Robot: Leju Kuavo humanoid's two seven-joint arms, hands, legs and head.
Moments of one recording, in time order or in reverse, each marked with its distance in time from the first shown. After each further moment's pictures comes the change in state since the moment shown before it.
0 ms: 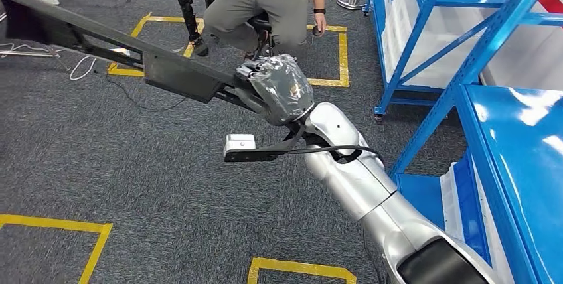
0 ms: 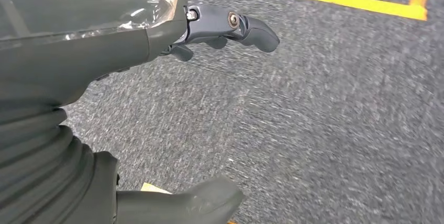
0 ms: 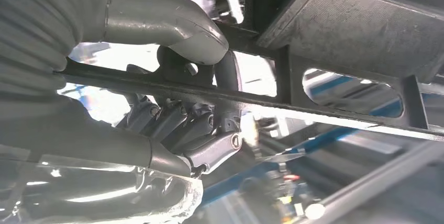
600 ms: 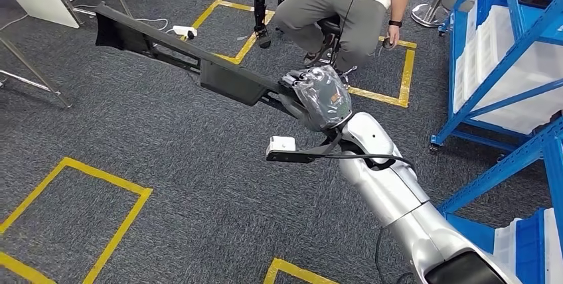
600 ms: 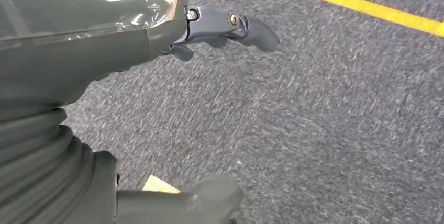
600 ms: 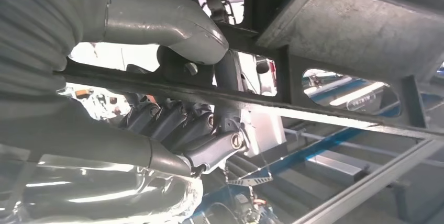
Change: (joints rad) left arm -0.015 -0.020 -0.024 0.000 -0.092 -0.018 -0.004; right arm 0.068 -0.151 -0.044 -0.037 0.004 -0.032 -0.016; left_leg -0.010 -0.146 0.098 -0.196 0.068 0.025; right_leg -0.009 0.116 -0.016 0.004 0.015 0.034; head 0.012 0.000
